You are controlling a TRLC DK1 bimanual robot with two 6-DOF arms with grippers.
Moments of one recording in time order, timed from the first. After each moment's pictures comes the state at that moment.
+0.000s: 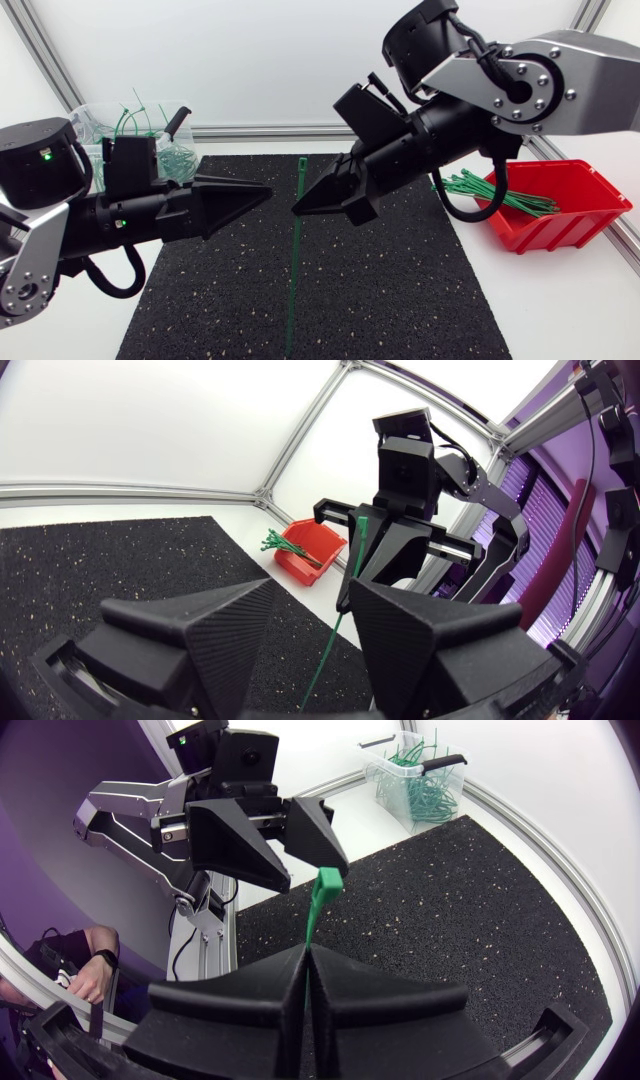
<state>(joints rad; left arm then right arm) -0.35 1.11 0.51 0.43 0.84 -0.43 0.62 1.49 1.22 -0.64 -0.74 -0.28</state>
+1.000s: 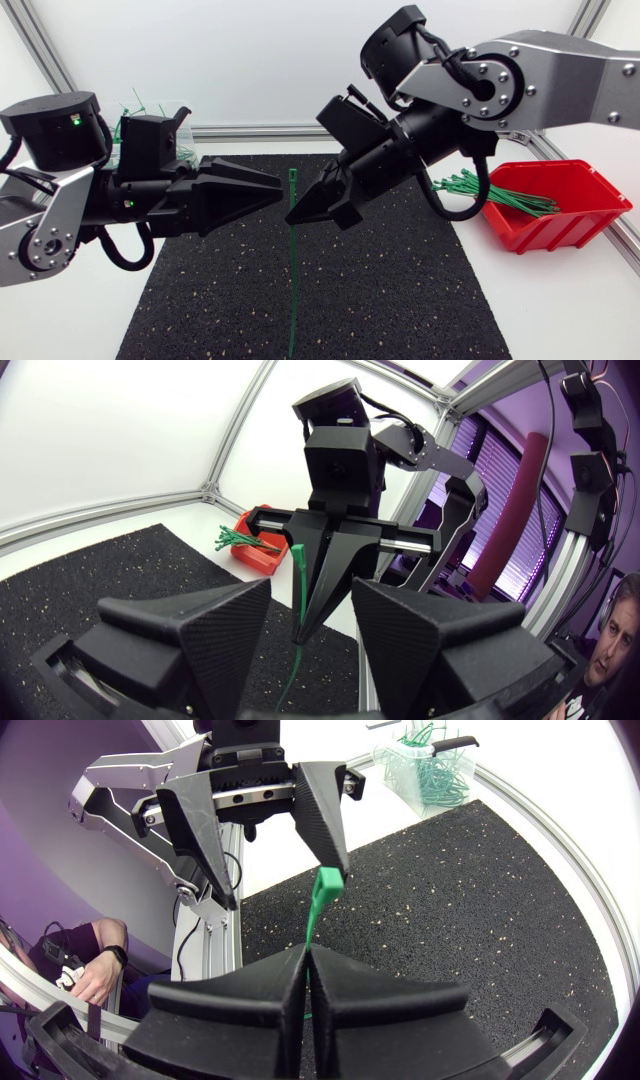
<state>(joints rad) -0.32 1.26 0.63 0.42 1.11 -0.26 0.64 1.56 1.27 -0.70 -0.74 -0.30</state>
